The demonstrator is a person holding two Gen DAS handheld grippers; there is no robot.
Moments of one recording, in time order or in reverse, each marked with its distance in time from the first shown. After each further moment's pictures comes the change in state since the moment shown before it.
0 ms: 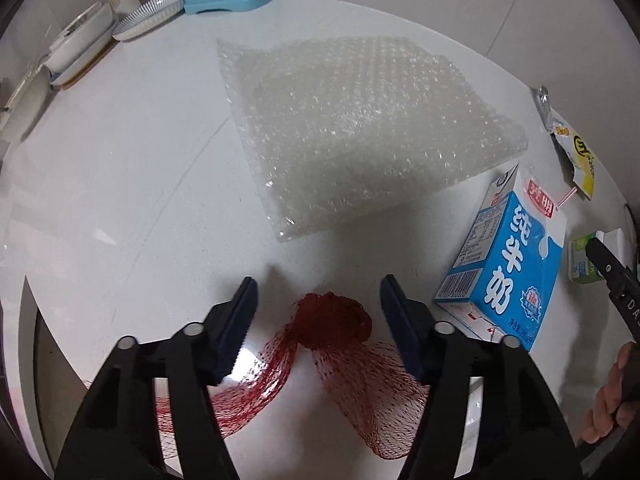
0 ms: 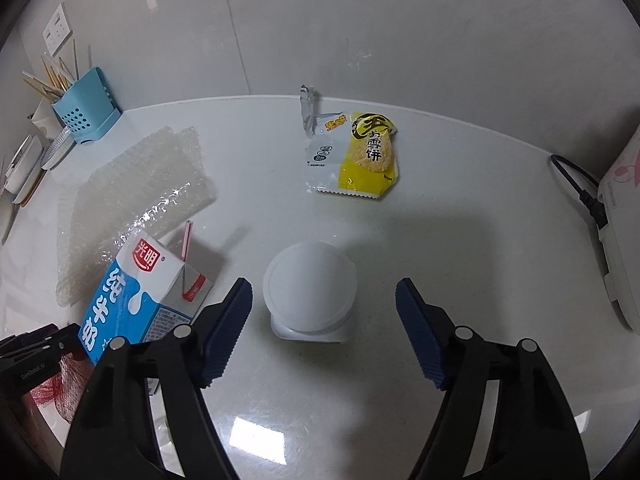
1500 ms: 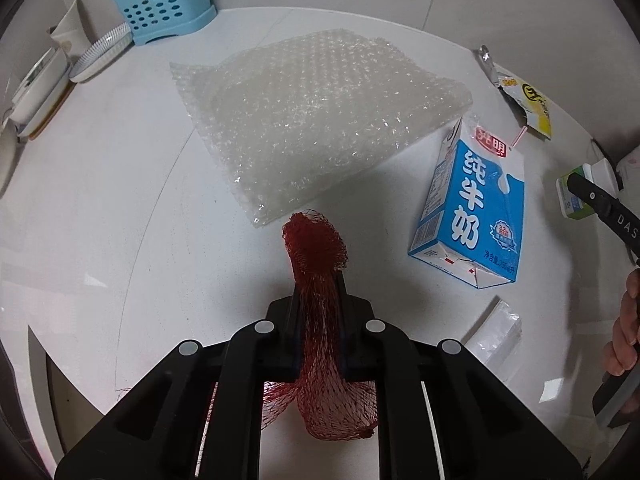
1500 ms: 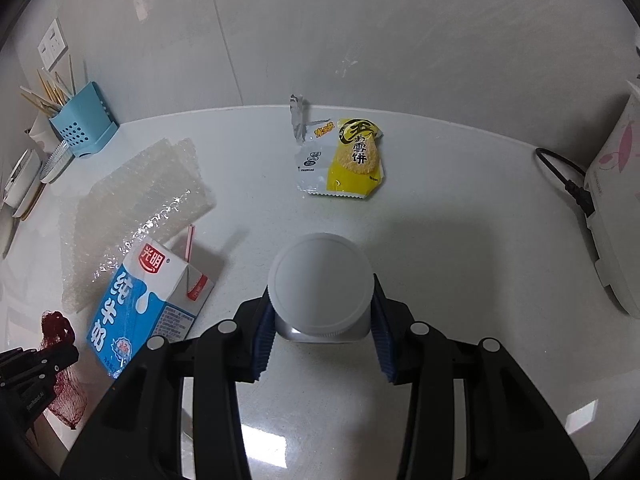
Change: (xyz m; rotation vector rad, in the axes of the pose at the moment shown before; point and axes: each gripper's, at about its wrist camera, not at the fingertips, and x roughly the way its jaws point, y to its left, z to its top) left arm -0.006 -0.019 -0.009 0.214 0.001 -0.088; right arm -0.021 -0.004 -0.004 0.048 -0.021 -0.011
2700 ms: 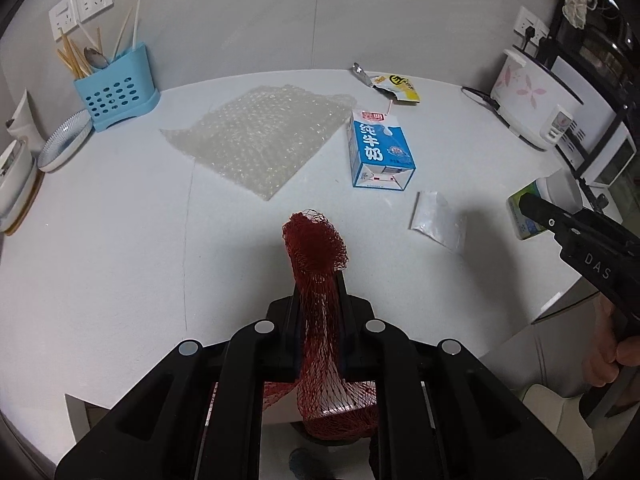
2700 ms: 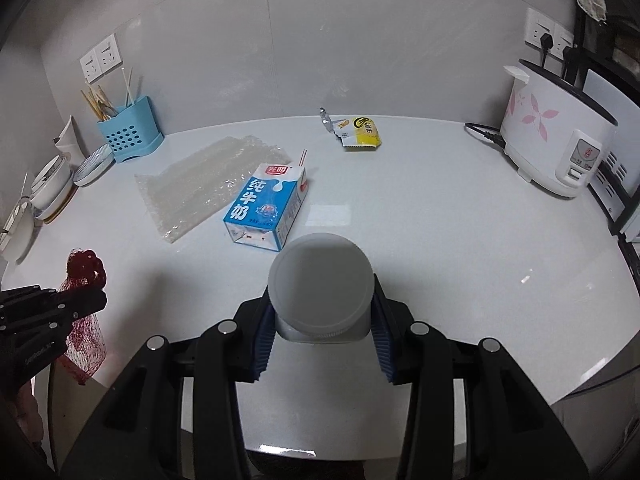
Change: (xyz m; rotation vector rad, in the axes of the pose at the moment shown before) left arm -0.102 0.078 -0.095 0.379 -0.210 -0.243; right arm -0.162 0.113 -0.157 0.114 -0.162 -0.102
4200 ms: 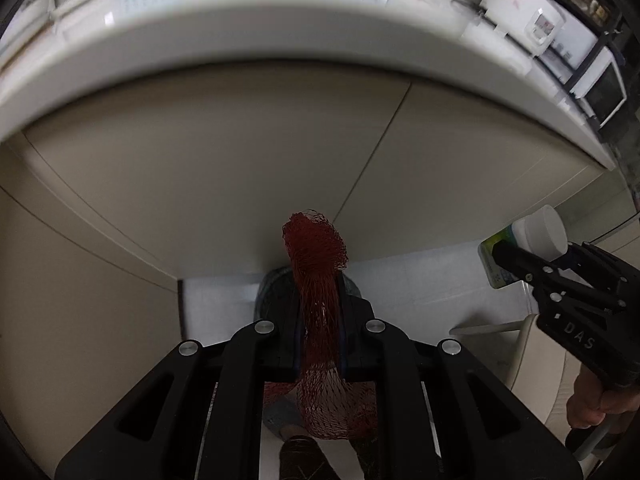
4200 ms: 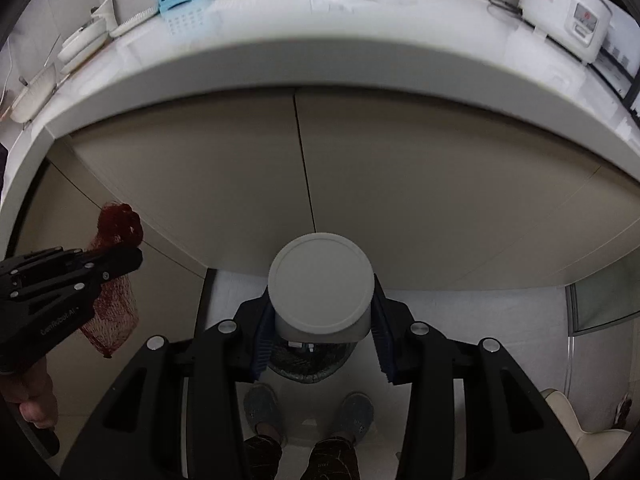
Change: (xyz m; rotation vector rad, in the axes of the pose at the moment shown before) left arm 0.061 -0.008 -0.280 -0.091 0.141 -0.069; right arm 0.014 0.048 -0.291 -0.073 0.272 0.047
